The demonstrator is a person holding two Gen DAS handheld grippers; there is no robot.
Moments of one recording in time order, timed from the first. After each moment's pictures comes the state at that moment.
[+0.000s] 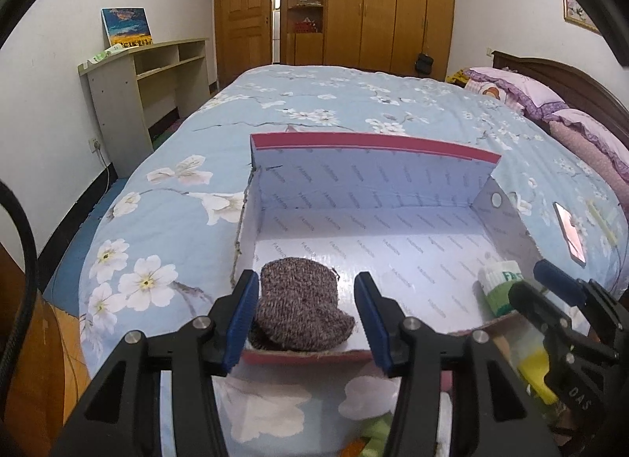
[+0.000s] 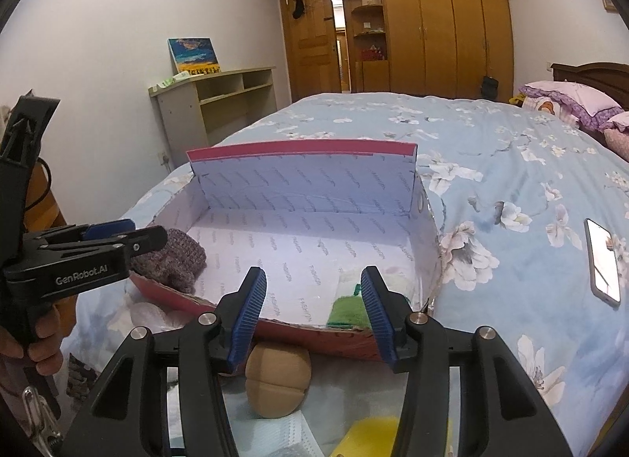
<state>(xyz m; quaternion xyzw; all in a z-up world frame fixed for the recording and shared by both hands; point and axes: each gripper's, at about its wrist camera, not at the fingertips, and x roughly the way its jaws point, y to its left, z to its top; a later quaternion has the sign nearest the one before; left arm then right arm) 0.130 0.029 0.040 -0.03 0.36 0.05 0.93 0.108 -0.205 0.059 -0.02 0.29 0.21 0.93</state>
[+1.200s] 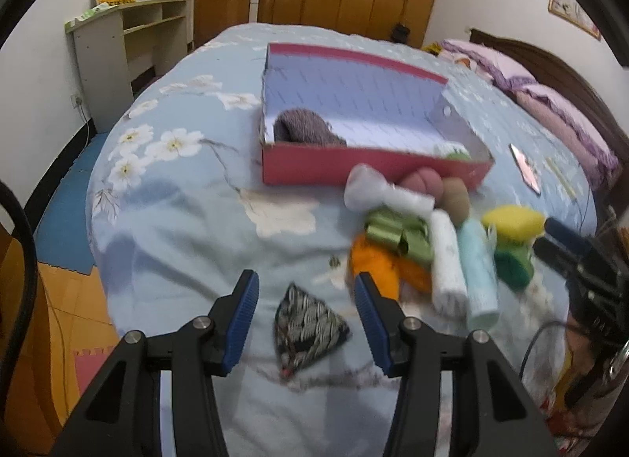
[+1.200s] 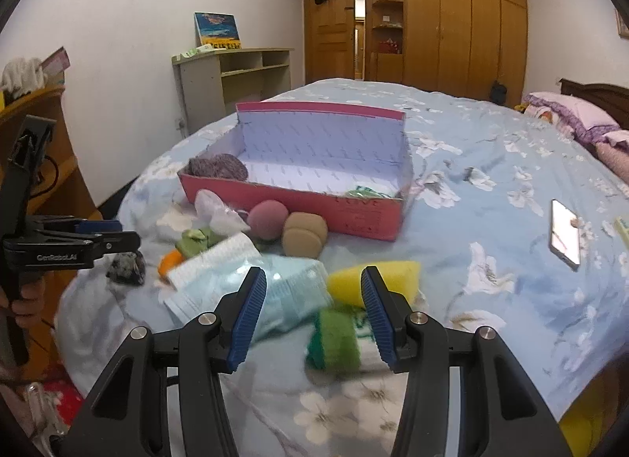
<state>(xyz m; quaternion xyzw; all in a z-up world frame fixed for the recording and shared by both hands) 0.000 0.047 0.010 -0.06 0.43 -0.01 0.90 -0.014 -0.239 0.060 -0.08 0.31 0.22 0.92</state>
